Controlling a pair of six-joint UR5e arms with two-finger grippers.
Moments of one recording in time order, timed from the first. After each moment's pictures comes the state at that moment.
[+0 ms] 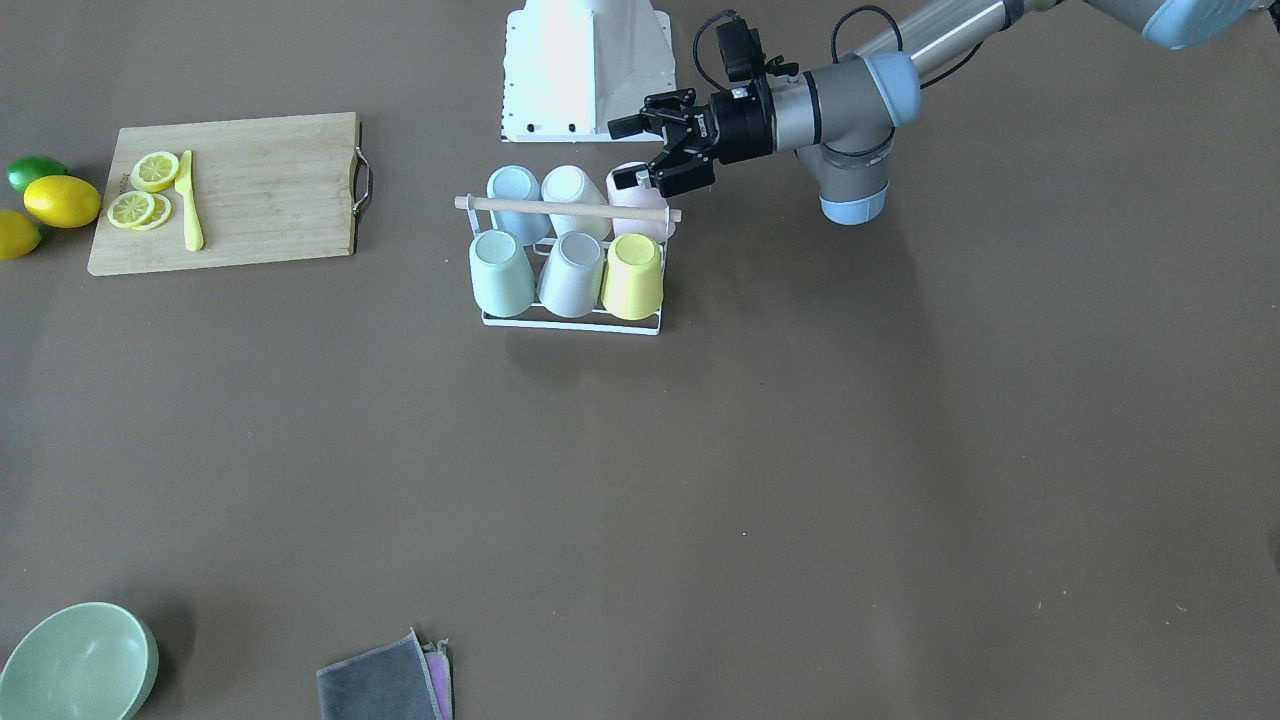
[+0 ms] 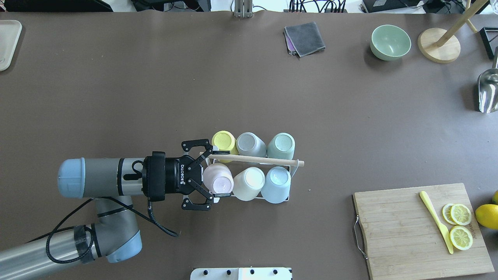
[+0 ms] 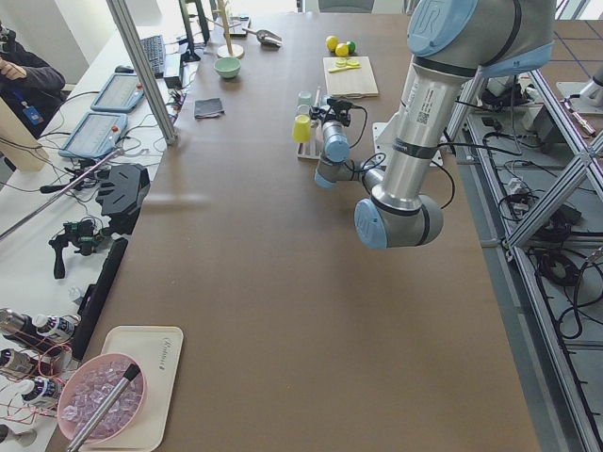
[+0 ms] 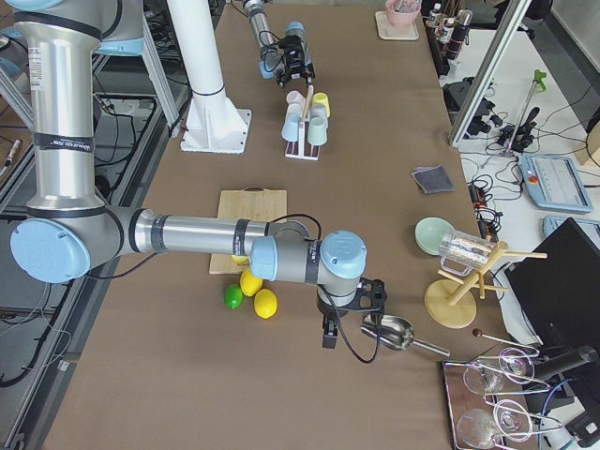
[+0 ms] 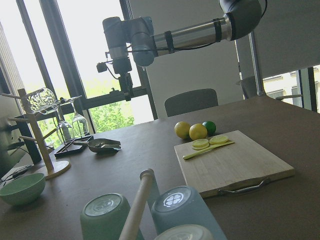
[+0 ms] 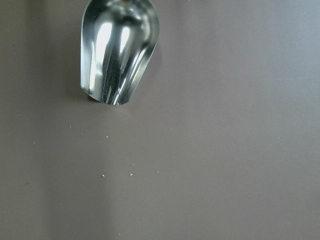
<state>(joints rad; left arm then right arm) -0.41 -2.00 -1.53 -3.32 -1.81 0.03 1.62 -1.61 1.60 -1.61 2.28 0.03</state>
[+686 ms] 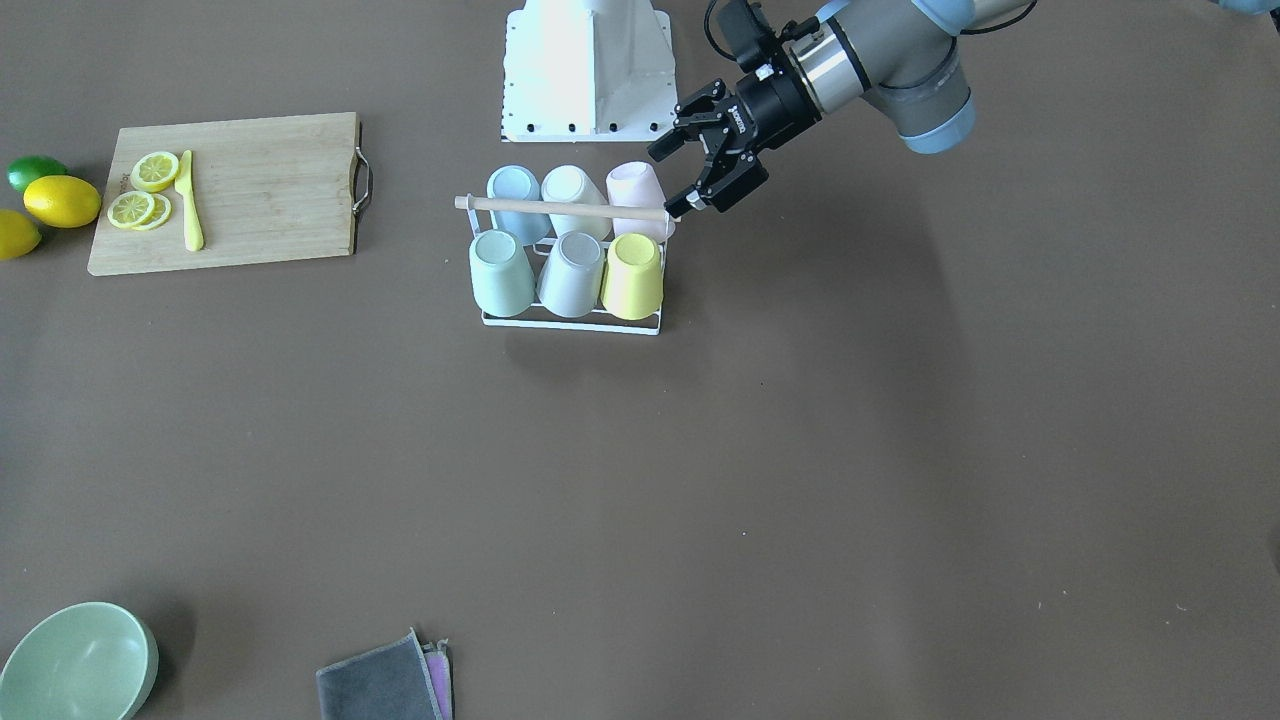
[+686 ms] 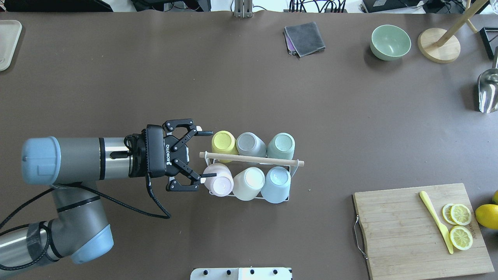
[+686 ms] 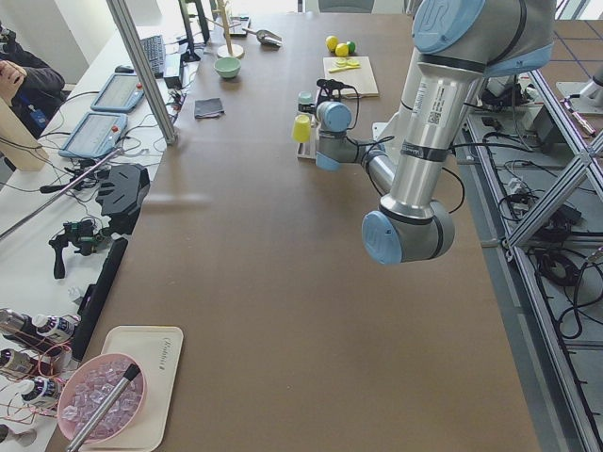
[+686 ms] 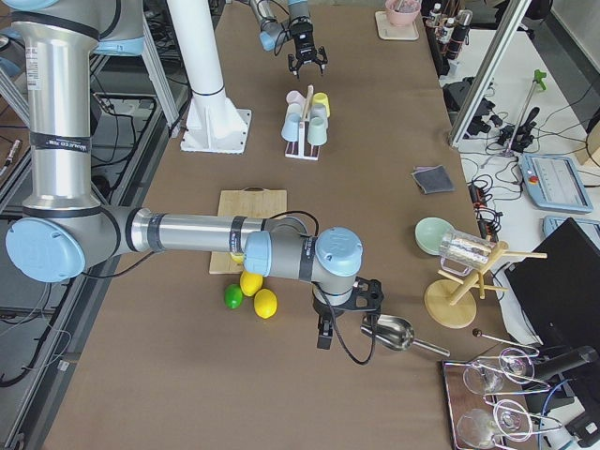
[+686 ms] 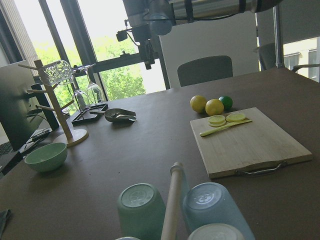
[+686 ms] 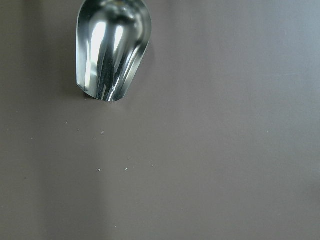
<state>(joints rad) -0.52 -1.88 -1.86 -2.63 -1.81 0.02 1.63 -1.63 1.64 -1.63 2.26 0.02</state>
